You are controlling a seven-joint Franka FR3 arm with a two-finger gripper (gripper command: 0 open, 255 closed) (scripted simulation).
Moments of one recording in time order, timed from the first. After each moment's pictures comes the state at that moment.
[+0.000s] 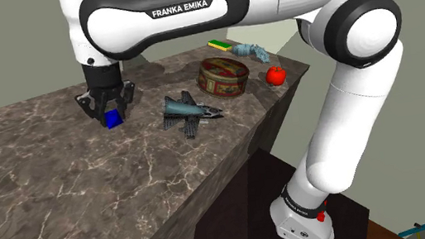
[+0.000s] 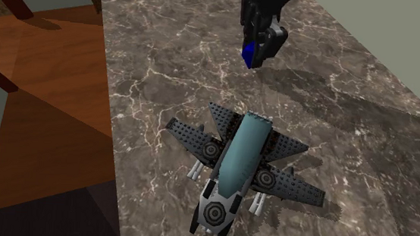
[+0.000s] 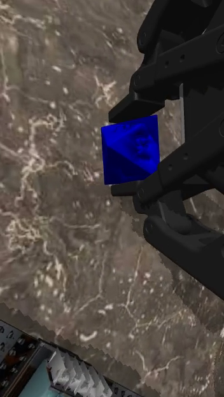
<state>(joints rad) 0.11 0.15 0.49 -1.74 -0.10 1.87 0.66</state>
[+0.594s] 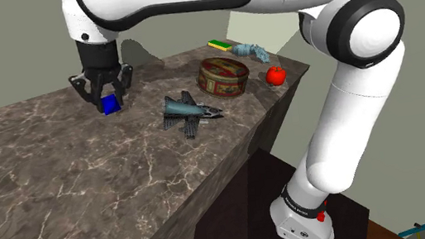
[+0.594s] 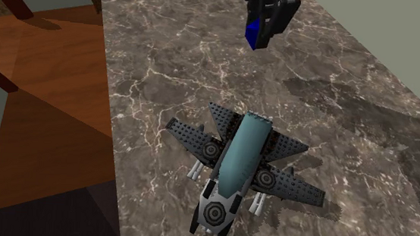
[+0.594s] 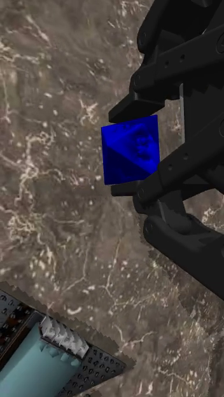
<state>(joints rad) 0.12 0.14 0.50 -1.63 -0.09 1.75 0.66</state>
